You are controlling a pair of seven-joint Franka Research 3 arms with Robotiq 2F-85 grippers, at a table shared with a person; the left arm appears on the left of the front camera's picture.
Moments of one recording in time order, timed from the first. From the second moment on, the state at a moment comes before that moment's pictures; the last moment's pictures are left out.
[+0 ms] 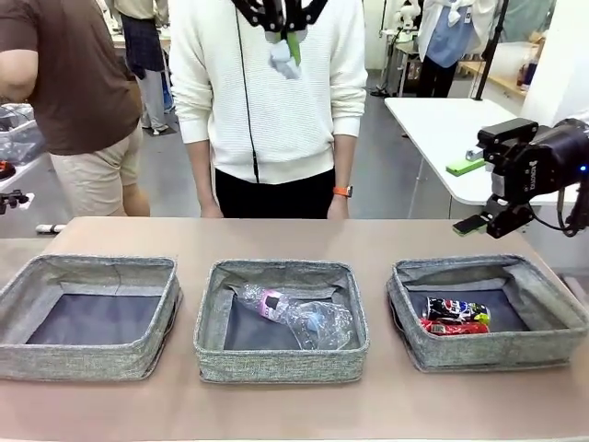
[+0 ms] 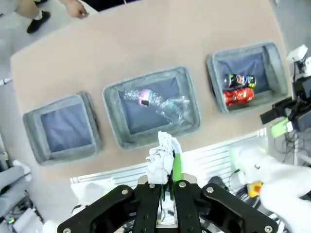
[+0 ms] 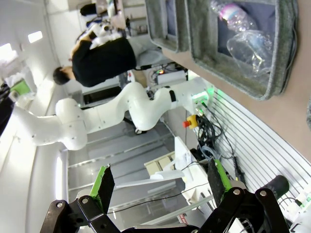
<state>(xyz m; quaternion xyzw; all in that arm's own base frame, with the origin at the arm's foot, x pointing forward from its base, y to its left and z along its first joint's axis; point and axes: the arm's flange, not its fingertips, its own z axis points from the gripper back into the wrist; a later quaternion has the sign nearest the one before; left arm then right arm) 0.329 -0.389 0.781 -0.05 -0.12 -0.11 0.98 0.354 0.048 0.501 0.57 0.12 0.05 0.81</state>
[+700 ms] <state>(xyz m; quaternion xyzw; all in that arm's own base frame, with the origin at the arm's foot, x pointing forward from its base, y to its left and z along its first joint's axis) 0.340 -0.394 0.780 -0.07 -0.14 -0.09 0.98 0.354 0.048 0.501 0.57 0.12 0.05 0.81</state>
